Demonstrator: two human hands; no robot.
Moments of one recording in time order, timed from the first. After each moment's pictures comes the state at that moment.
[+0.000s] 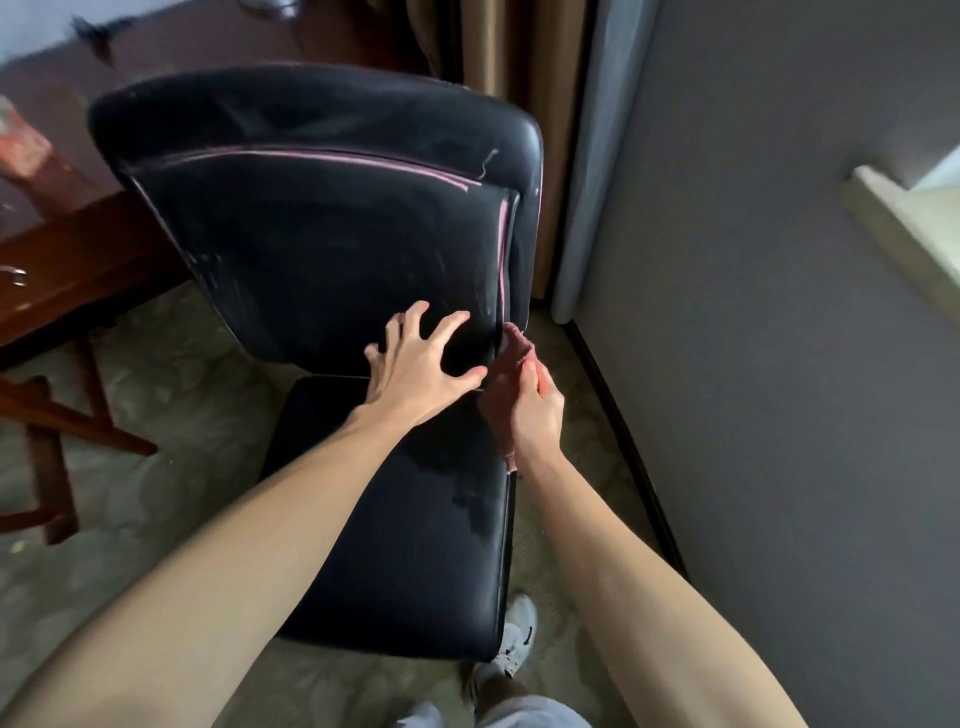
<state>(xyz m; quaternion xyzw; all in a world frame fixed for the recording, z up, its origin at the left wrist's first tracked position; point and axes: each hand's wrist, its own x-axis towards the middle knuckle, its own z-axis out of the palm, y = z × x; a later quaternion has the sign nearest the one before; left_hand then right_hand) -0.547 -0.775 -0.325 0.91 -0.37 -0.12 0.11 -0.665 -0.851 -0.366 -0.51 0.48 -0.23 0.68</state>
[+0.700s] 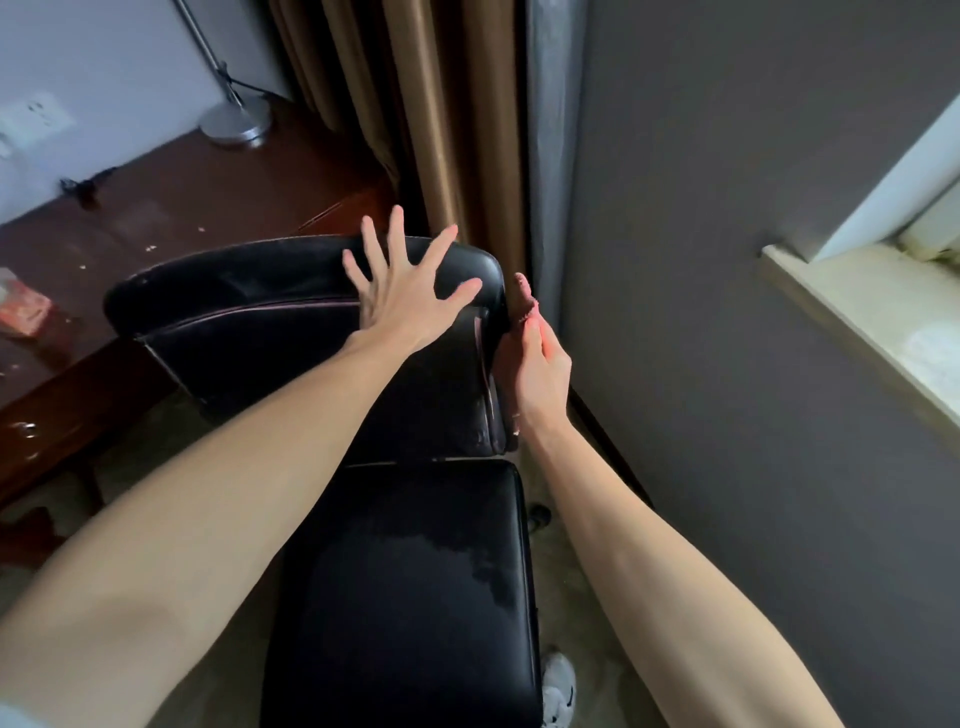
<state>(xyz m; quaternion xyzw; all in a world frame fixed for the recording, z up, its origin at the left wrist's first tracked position) -0.457 -0.890 -0.184 0.90 -0.44 0.00 0.07 -0.607 -0.925 -0.239 -0.50 0.36 -0.40 0.68</state>
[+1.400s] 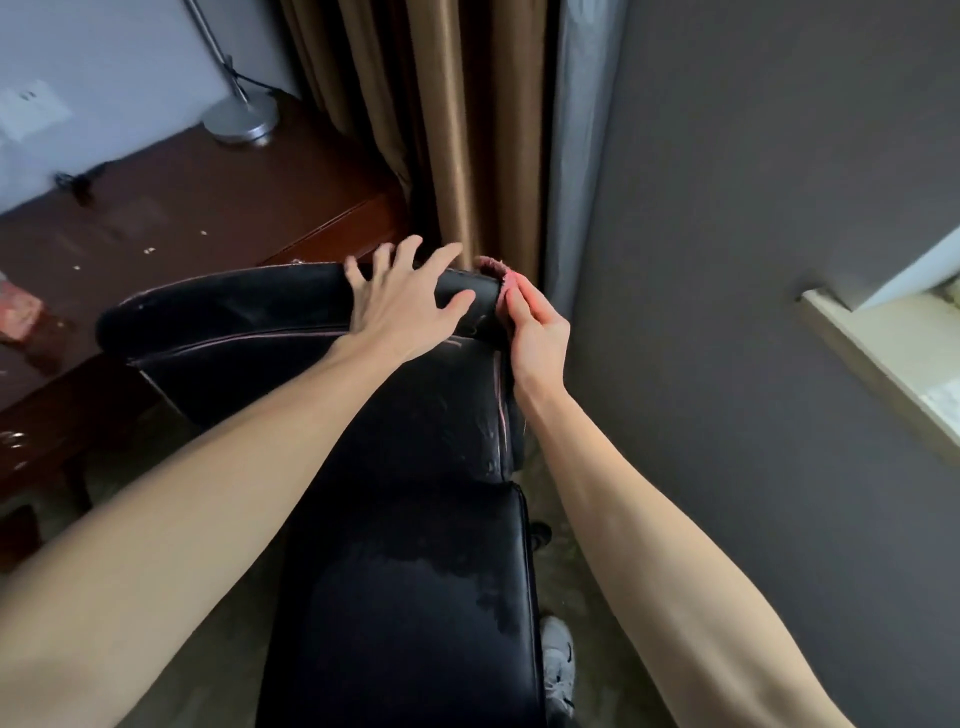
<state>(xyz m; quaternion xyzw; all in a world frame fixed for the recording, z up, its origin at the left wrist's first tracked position) -0.409 -0.896 -0.168 0.88 -0.46 0.00 0.05 -0.538 -0.964 -0.216 -0.49 0.30 -0.38 0.73</state>
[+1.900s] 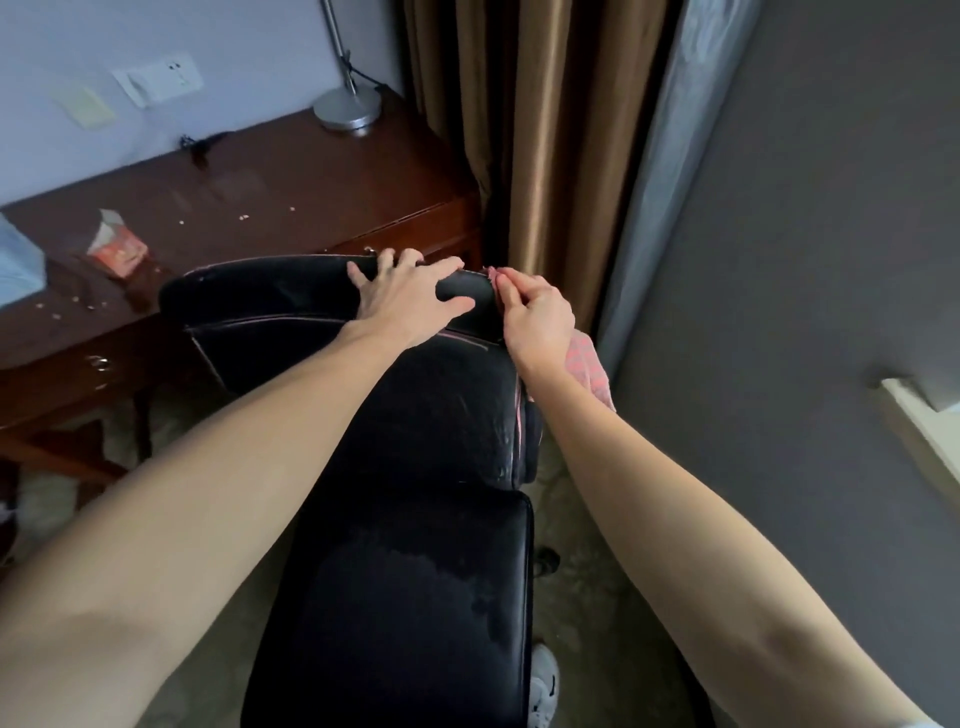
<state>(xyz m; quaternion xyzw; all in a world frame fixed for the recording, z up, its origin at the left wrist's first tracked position) -0.378 -0.877 -0.157 0.94 -0.35 -0.06 0.04 -0.476 -0.986 -0.205 -0.77 0.35 -0.26 0.46</state>
